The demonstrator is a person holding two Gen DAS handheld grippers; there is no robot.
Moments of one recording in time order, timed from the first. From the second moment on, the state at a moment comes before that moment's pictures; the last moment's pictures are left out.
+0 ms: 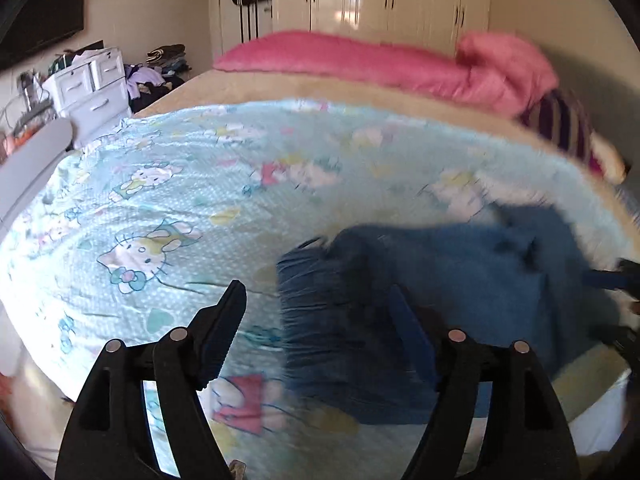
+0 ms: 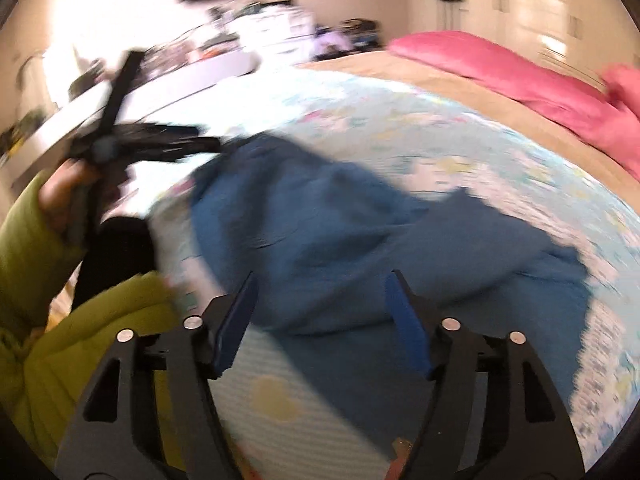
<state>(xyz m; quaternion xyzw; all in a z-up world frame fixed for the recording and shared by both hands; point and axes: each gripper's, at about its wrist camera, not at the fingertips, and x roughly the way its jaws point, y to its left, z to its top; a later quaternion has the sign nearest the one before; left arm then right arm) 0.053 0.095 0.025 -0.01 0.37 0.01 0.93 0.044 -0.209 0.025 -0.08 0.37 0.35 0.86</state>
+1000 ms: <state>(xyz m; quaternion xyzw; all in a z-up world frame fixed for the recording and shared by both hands) 0.084 -0.094 -0.059 -0.03 0.46 -0.26 0.85 0.264 -0.163 -0.028 -0.09 0.50 0.15 0.85</state>
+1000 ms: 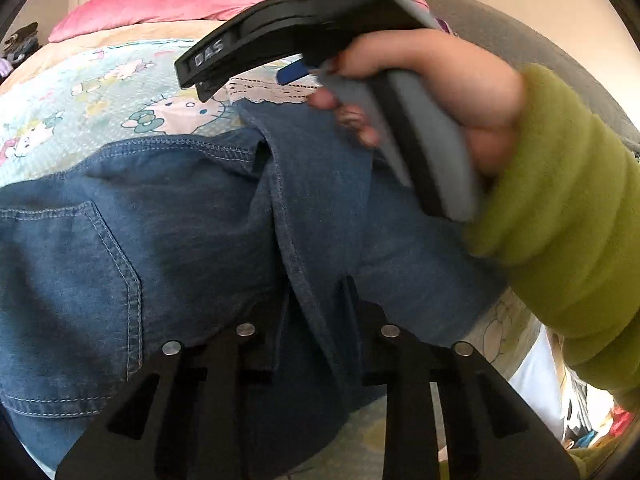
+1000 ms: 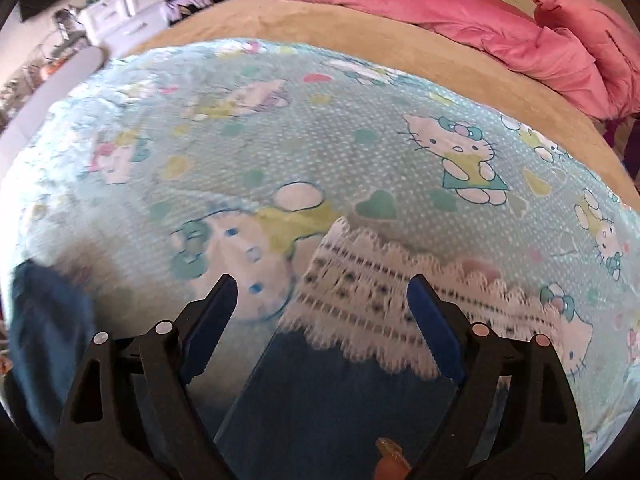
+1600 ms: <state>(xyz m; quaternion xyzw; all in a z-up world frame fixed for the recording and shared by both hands) 0.077 -0.072 -0.064 -0.07 0.43 -0.28 0.85 0.216 -0.303 0.028 0.08 0.44 0.15 0.88</state>
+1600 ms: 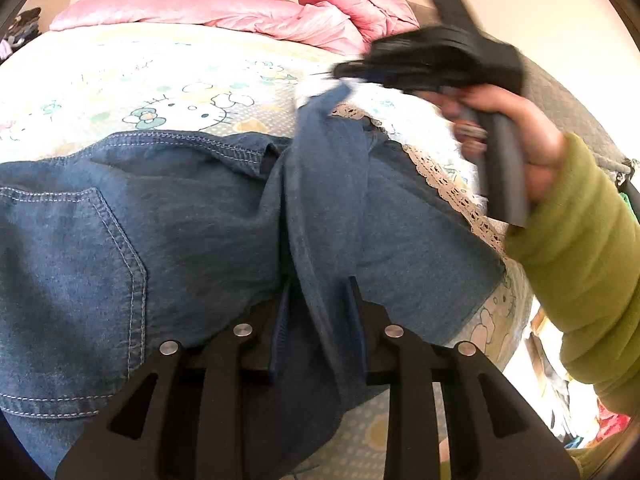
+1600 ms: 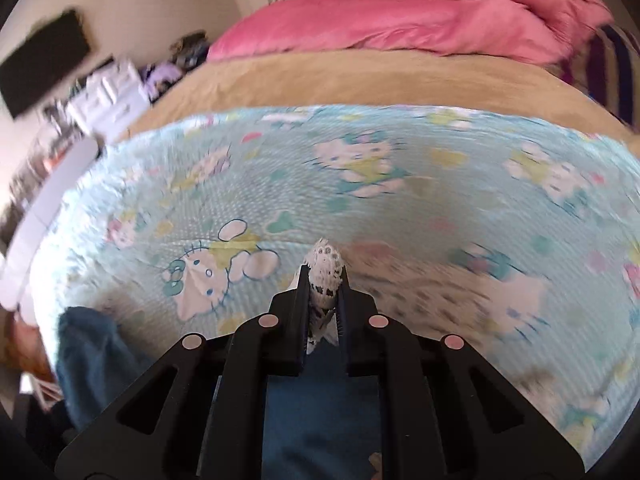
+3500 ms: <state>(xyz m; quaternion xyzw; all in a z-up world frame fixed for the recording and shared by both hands) 0.022 -0.104 -0.024 0.10 0.38 -0.28 0.88 0.010 -0.386 0.024 0.05 0.41 0.13 0.90</state>
